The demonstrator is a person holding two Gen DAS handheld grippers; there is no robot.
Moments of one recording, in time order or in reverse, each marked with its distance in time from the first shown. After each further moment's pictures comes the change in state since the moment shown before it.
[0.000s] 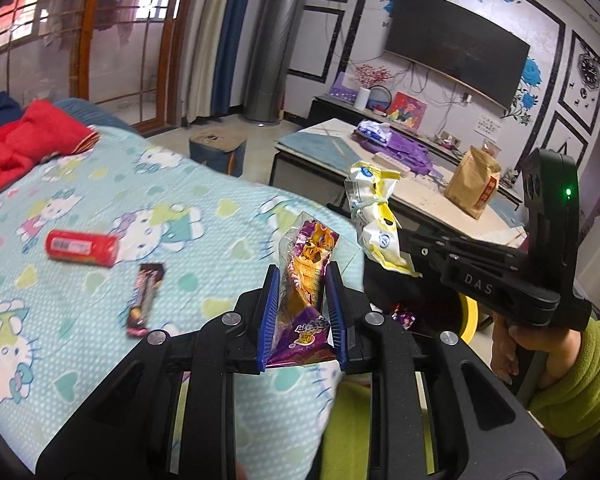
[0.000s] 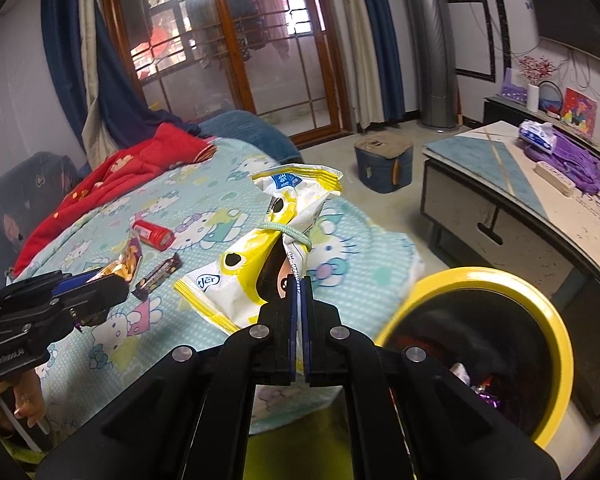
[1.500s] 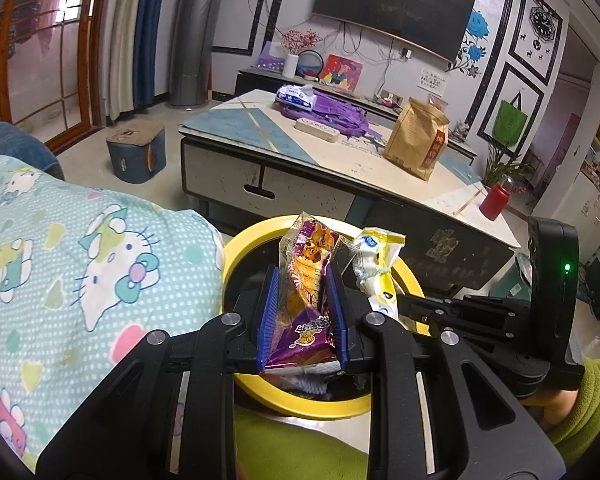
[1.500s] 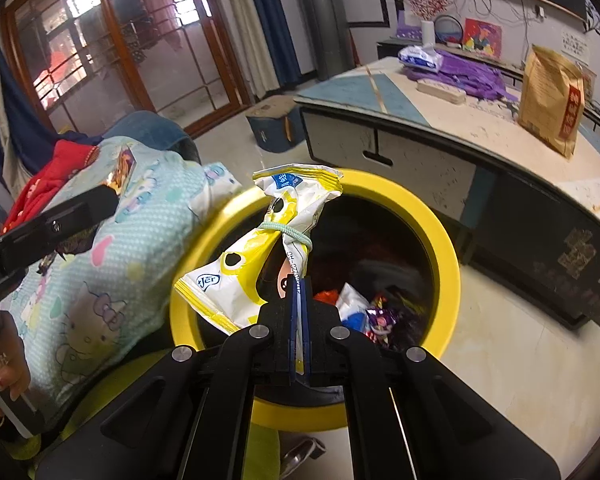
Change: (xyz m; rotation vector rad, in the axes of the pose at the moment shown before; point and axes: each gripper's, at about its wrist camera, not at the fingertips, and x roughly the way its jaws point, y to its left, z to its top) left arm 0.118 -0.114 0.009 0.146 0.110 -0.177; right arm -0.039 -0.130 -0.087 0.254 0.110 -0.252
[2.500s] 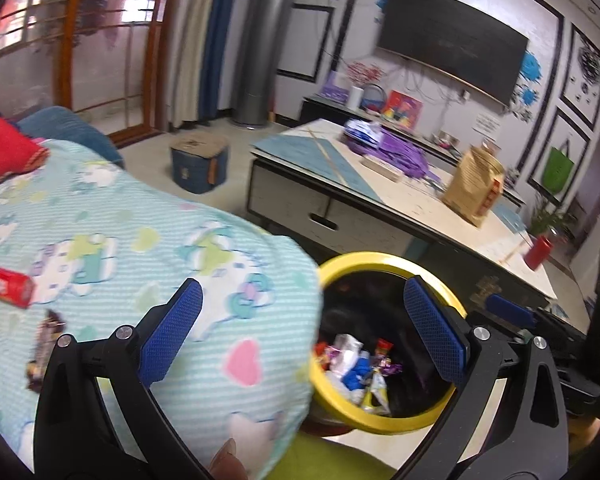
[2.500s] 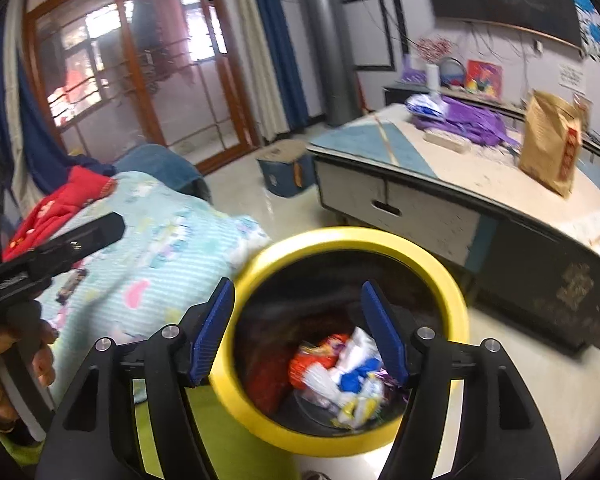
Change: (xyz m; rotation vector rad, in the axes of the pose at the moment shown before) left arm -0.049 0.059 0.003 -0.145 -0.118 0.199; right arm -0.037 0.047 0.021 -0.072 -0.196 0.047
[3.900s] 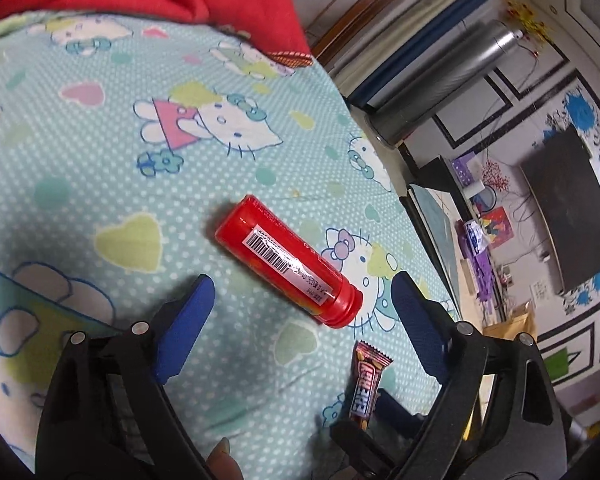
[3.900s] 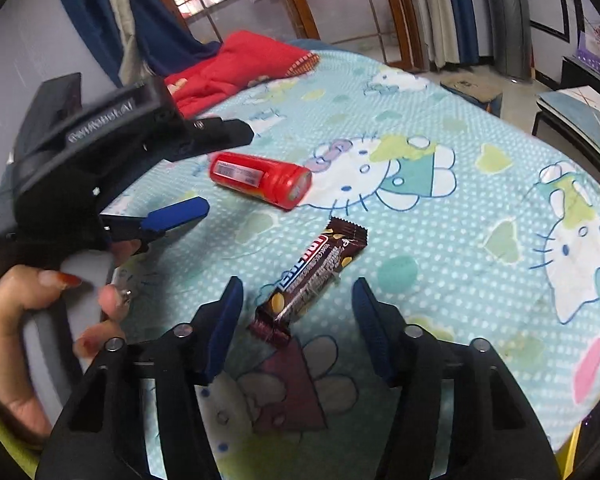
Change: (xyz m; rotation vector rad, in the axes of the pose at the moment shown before) left arm -0.050 0.282 -0.027 -0.722 0.048 0.132; right arm 0.158 0.290 -0.014 -0.232 0.343 0.396
